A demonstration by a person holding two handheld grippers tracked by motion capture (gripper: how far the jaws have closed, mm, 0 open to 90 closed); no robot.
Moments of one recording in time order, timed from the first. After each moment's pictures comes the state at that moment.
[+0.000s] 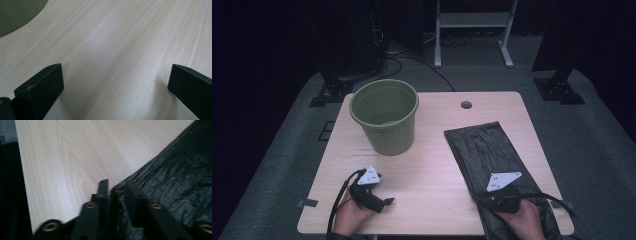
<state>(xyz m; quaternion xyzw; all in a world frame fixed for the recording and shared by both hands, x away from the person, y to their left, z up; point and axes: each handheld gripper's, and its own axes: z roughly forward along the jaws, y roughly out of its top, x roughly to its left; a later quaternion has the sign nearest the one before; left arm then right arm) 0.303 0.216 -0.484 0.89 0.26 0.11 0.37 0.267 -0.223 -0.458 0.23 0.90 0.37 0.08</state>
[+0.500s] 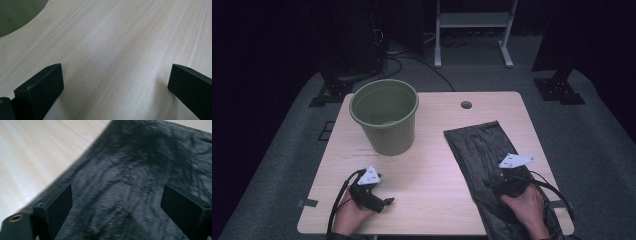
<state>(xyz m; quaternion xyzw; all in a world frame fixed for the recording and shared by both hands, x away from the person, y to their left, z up) 0.303 0.216 -0.484 0.89 0.26 0.11 0.37 0.313 -0.259 -0.461 0.35 0.84 0.37 0.19</state>
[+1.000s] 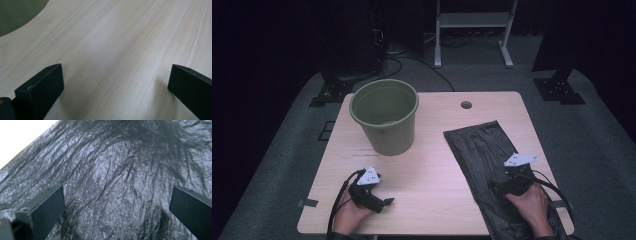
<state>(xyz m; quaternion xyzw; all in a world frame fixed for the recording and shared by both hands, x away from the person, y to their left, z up) 0.301 0.217 -0.483 0.89 0.26 0.11 0.37 0.327 -0.281 -0.484 0.37 0.84 0.34 0.19</state>
